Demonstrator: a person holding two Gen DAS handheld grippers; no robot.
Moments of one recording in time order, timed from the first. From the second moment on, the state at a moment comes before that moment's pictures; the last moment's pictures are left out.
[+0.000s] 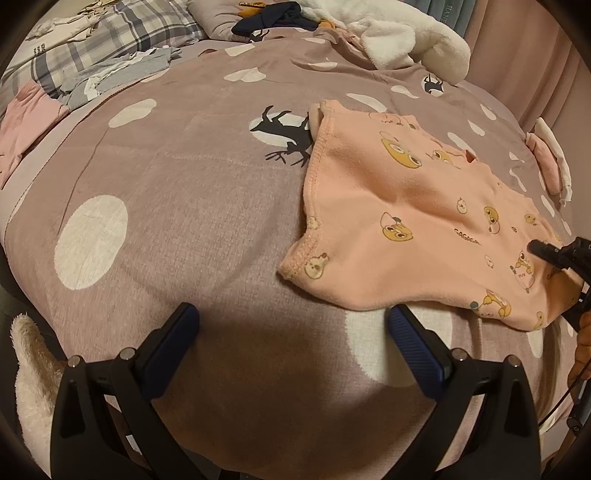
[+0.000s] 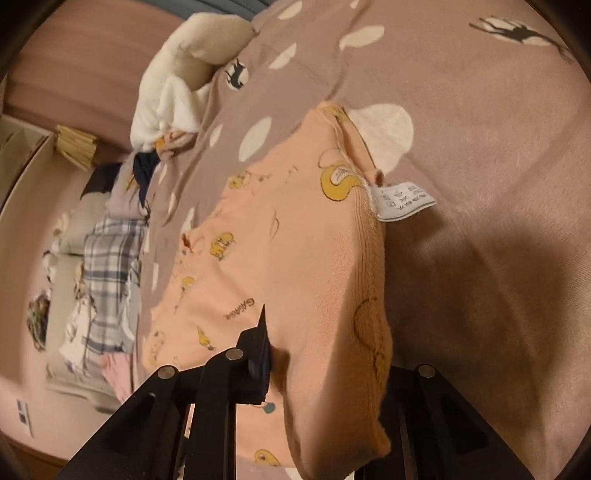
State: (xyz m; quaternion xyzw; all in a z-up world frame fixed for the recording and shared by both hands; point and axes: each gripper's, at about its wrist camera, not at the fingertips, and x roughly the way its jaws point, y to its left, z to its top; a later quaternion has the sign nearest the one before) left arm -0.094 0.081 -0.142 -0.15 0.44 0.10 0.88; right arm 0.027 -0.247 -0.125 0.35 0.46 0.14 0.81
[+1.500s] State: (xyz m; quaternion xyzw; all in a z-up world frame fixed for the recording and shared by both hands) left arm -0.117 0.129 -0.131 -0.26 0.43 0.04 0.86; right arm 0.045 -0.034 -0.066 0.16 0.51 0.29 0.80
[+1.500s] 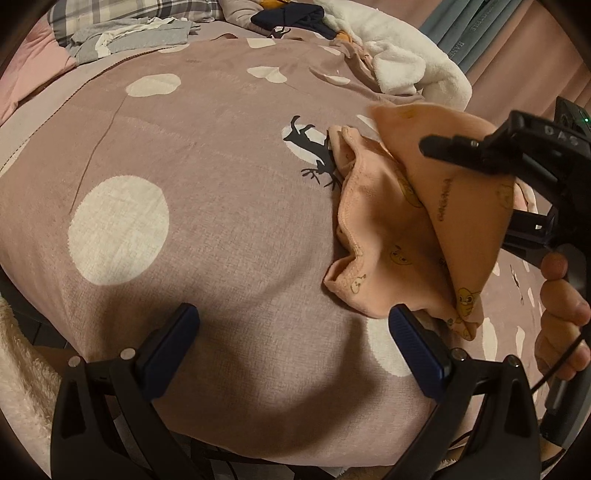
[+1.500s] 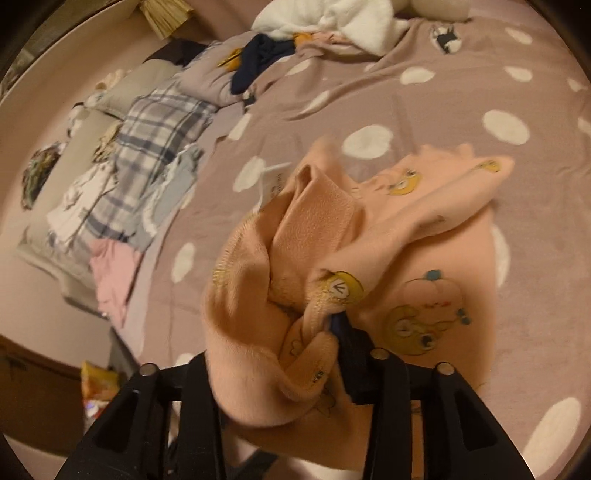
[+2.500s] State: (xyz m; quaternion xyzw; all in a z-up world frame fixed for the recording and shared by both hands) left arm -0.137 0.161 -0.131 -0.32 0.43 0.04 0.84; right arm 0.065 -0.140 -0.079 0.35 0.51 0.23 0.76
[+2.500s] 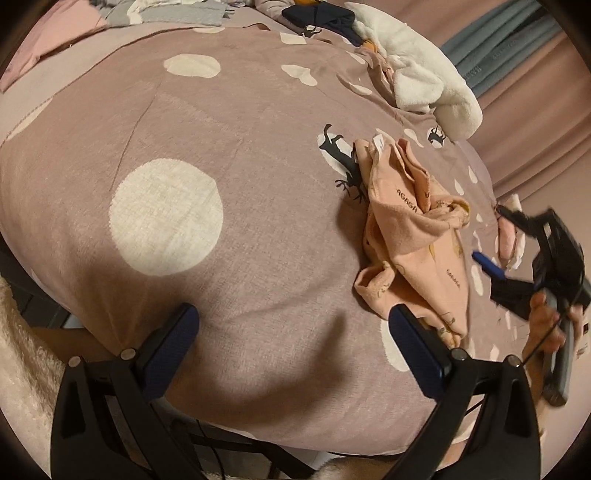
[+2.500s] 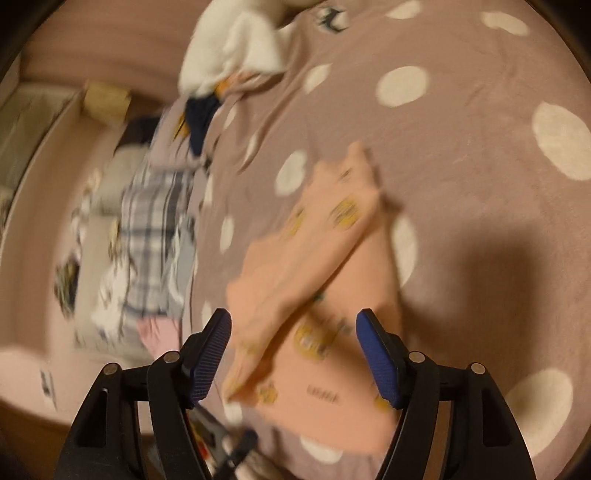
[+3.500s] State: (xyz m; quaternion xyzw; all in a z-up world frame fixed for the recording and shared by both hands) left arm -0.133 0.171 -0.132 -0.33 0.42 0.01 0.84; right arm 0.062 0.002 -0.045 0.08 0.53 0.29 0.79
